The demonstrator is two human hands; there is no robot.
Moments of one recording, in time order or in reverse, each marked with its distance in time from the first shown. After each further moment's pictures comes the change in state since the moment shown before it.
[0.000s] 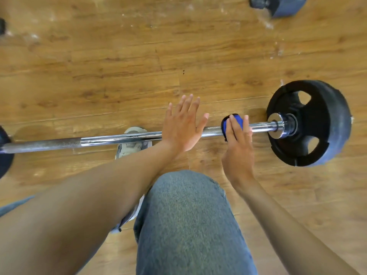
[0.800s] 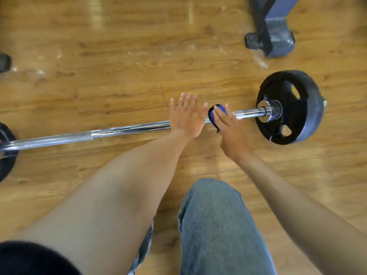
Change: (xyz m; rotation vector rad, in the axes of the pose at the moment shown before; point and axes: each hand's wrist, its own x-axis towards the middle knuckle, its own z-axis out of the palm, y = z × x) left_hand 0.142 -0.027 -0.042 0.007 -0.084 -0.158; right_hand 0.168 -0.017 -0.006 -0.061 -0.186 -0.240
